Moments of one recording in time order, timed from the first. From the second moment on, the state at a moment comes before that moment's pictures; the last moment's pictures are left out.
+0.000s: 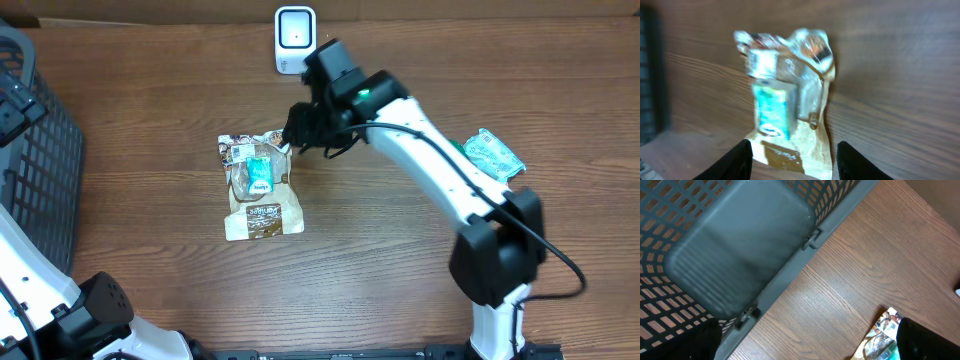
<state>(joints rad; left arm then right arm) 0.56 1.79 2.36 -1.63 -0.03 -0.23 0.59 2.07 1.86 -0.92 -0.29 0.55</state>
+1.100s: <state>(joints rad) 0.56 1.79 2.36 -1.63 -0.03 -0.23 0.74 2.28 1.85 -0.85 -0.33 0.51</state>
